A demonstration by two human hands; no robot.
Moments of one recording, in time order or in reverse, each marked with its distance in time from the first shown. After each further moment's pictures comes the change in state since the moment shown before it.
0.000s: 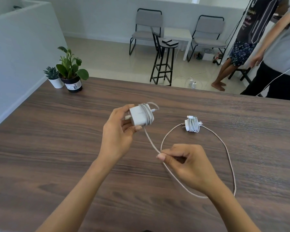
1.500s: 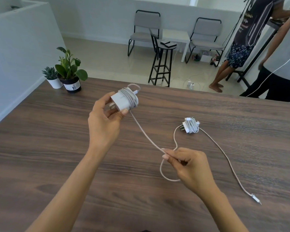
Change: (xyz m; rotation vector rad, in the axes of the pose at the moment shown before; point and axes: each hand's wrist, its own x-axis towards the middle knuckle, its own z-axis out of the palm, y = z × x) left_hand 0.020 0.006 -0.020 -0.055 0.212 -0.066; right_hand -0.009 0.030 0.012 -0.087 0.197 -0.046
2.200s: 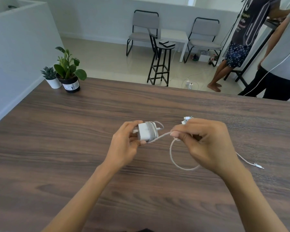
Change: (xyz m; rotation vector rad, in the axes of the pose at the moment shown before) left_hand -0.037 -0.047 0.024 0.106 -0.401 0.040; right_hand 0.043 -0.050 -0.052 -0.160 0.023 -0.308
